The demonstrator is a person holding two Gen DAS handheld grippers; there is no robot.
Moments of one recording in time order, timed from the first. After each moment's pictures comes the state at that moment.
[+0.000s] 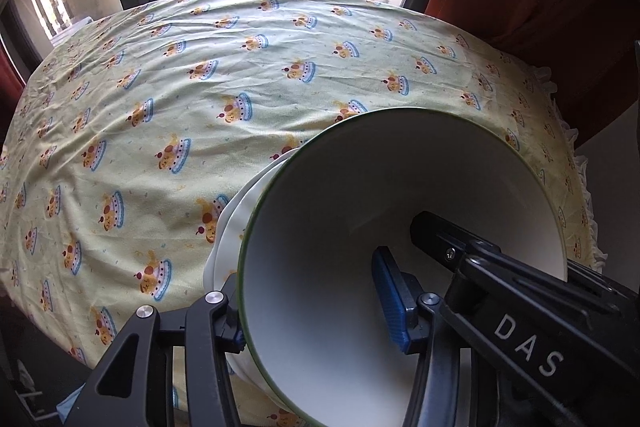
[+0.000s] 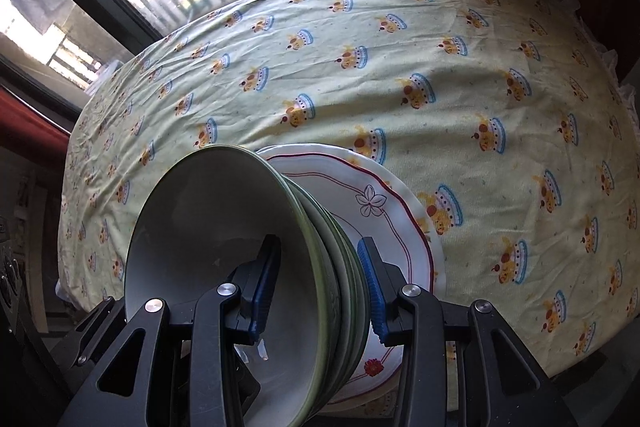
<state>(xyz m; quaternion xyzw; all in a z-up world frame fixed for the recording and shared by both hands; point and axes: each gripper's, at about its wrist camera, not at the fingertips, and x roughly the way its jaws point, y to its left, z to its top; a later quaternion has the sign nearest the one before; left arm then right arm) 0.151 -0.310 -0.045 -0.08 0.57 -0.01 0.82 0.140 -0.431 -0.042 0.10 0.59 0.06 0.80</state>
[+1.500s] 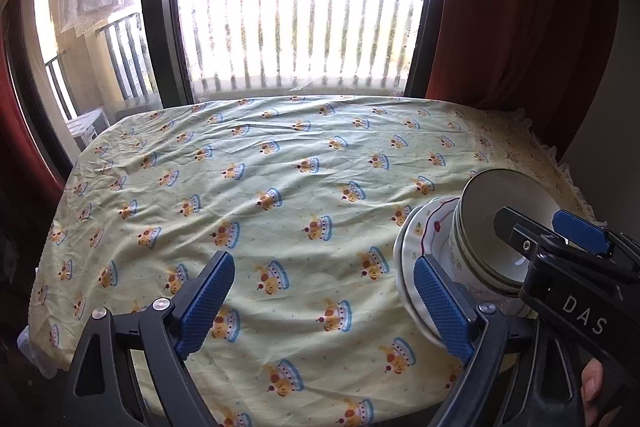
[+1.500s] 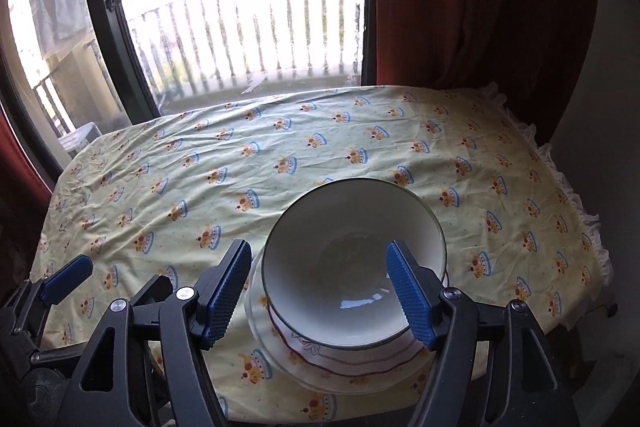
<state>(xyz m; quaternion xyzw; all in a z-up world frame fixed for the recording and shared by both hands) 0.080 -0.159 0.024 -0.01 0.41 -0.05 0.91 0.047 -0.310 0.036 0.03 0.40 -0.05 0.91</state>
